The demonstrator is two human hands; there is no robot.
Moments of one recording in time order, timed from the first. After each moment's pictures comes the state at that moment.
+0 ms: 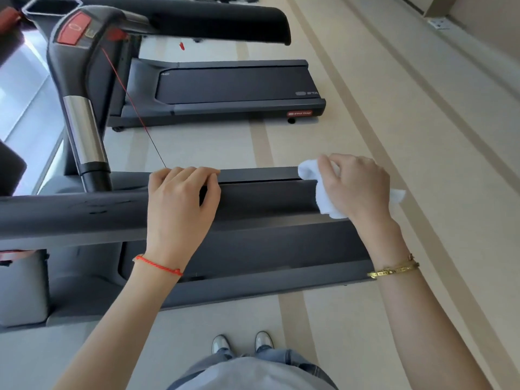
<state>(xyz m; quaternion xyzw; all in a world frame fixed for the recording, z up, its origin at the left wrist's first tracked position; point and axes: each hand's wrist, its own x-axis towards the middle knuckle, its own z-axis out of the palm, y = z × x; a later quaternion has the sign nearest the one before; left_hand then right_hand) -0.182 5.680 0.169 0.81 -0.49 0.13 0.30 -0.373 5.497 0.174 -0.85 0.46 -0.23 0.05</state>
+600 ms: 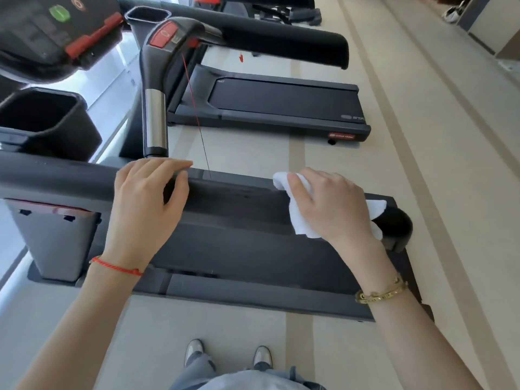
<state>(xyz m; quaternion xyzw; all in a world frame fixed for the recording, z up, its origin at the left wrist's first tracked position) -0.136 5.761 0.182 0.83 -0.44 0.18 0.31 -0.312 5.548 0.179 -0.93 0.28 -0.22 0.03</state>
